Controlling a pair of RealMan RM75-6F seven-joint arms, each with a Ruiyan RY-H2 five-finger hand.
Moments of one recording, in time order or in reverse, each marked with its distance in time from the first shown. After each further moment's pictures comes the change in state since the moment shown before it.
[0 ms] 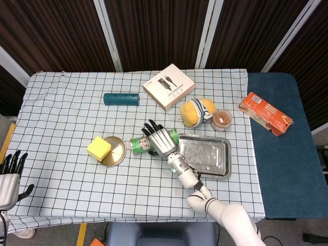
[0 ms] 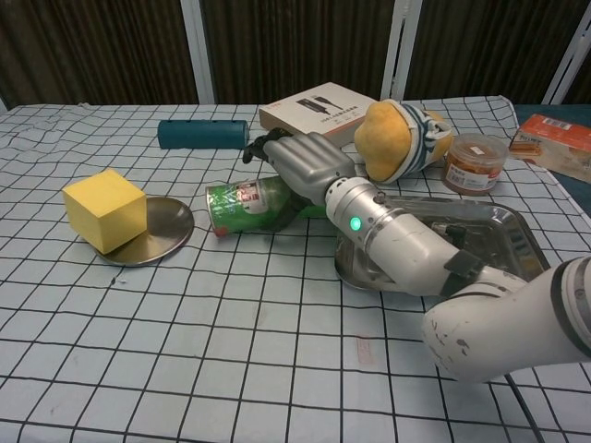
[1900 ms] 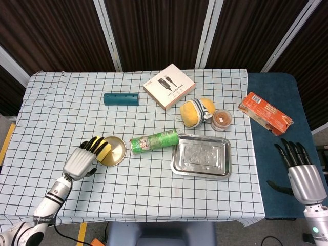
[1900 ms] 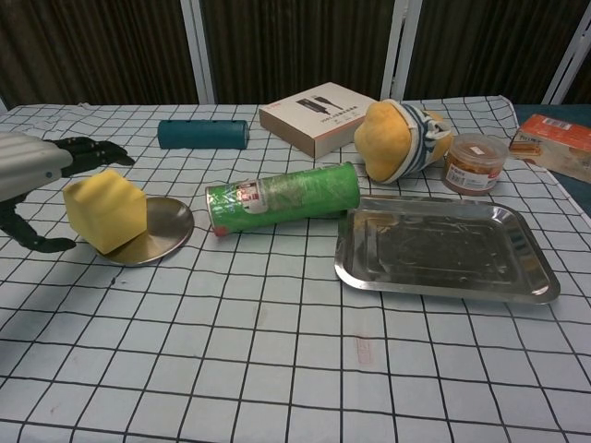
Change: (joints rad) left arm -0.412 -0.188 -0.057 0.078 0.052 -0.453 0.082; right arm -0.907 1.168 -0.323 -1.178 -0.154 0.589 -0.052
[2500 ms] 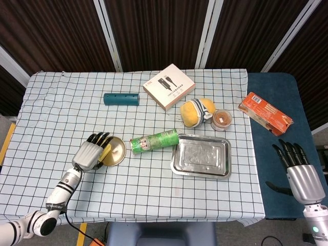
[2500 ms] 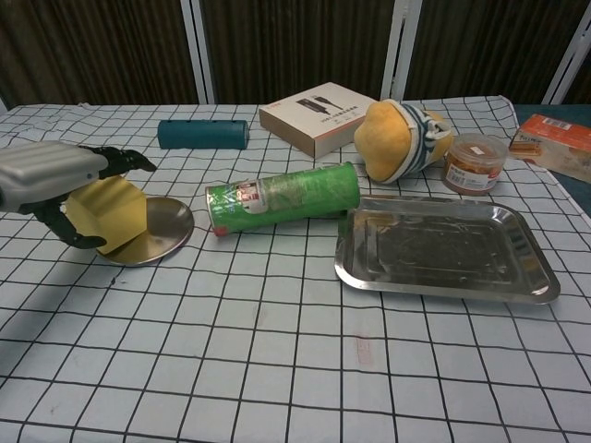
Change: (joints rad) left arm -0.097 -0.090 -0.030 0.101 -0.161 -0.094 0.011; right arm -0.017 0.006 0.030 0.003 -0.025 -0.043 0.032
